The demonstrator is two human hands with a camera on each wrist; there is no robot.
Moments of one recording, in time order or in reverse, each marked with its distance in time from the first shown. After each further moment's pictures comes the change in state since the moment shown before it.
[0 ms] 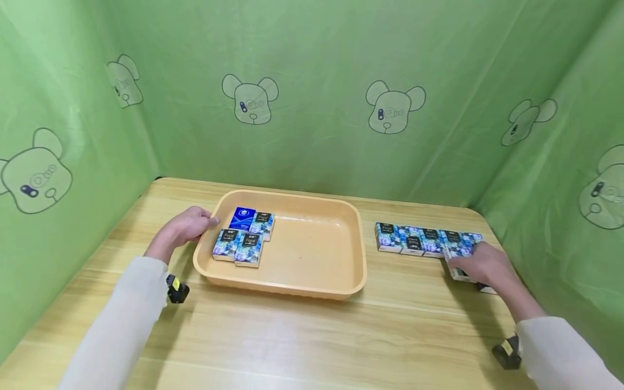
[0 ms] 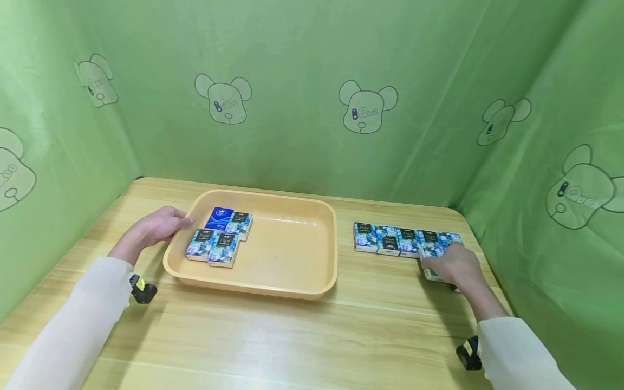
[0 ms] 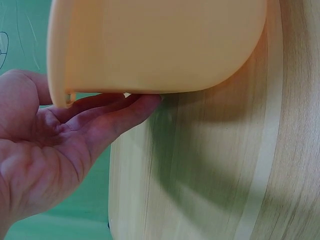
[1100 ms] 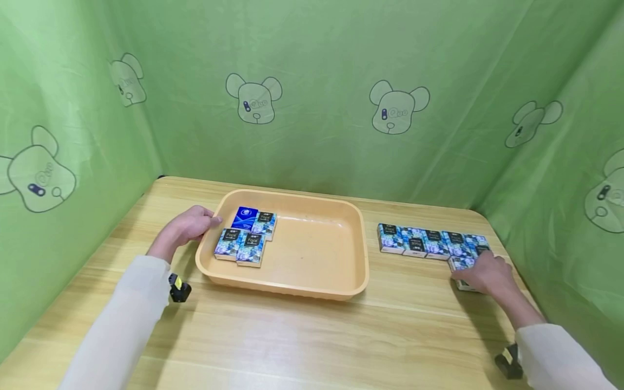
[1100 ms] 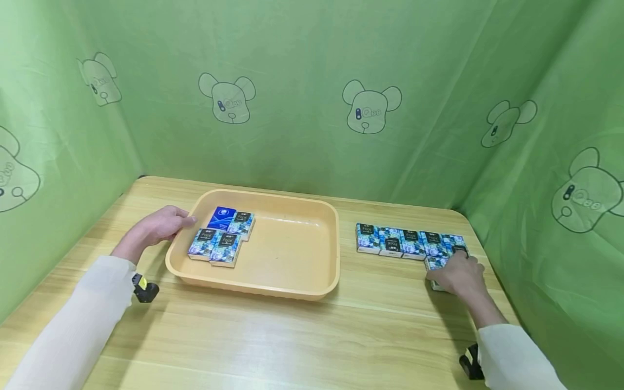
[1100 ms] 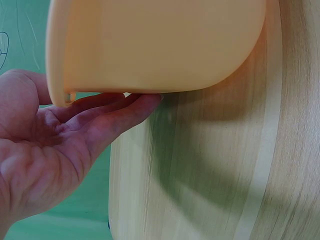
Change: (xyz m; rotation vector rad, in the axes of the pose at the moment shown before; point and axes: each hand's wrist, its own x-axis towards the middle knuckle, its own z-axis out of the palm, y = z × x) left_hand 0.002 -0.001 -0.001 0.013 0.000 -0.014; right_hand 0.006 0.009 0.024 -0.069 0.055 0.067
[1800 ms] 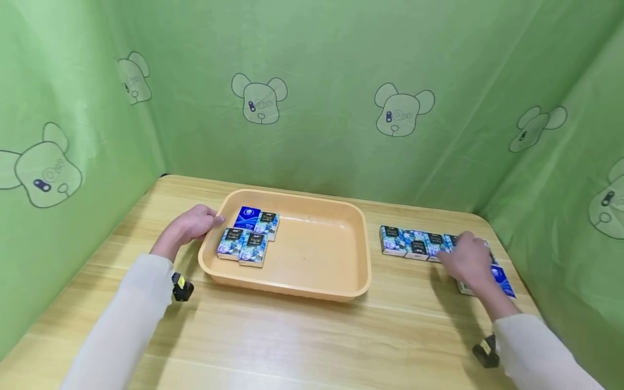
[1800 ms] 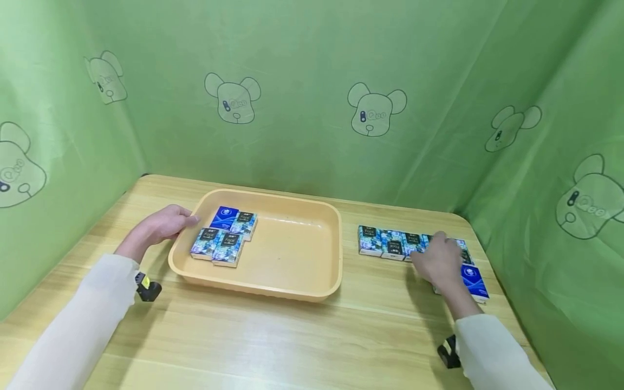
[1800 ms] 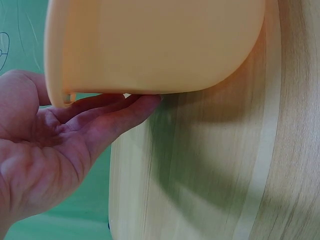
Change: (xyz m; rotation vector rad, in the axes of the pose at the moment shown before) left_hand -0.001 0.000 0.000 0.007 0.013 0.004; right_hand -0.004 -0.055 0.000 0.139 0.203 -0.133
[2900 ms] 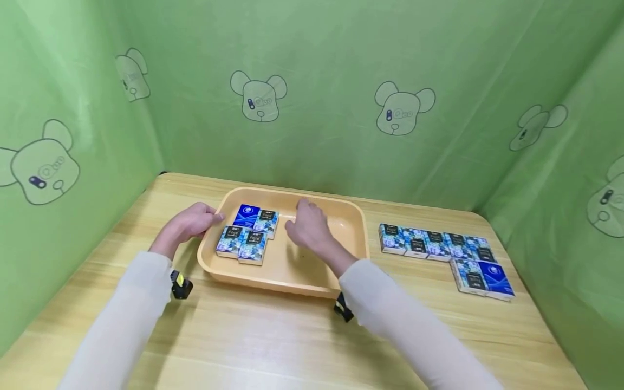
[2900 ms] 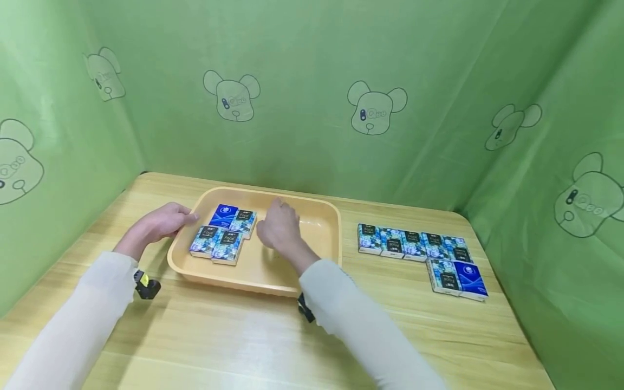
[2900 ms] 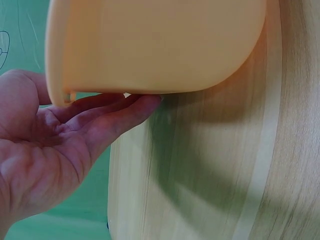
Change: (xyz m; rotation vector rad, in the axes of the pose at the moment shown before) left_hand 0.001 -0.001 -0.002 -0.025 -0.017 0.002; right_hand -0.023 -0.291 0.081 0.214 -0.154 -0.273
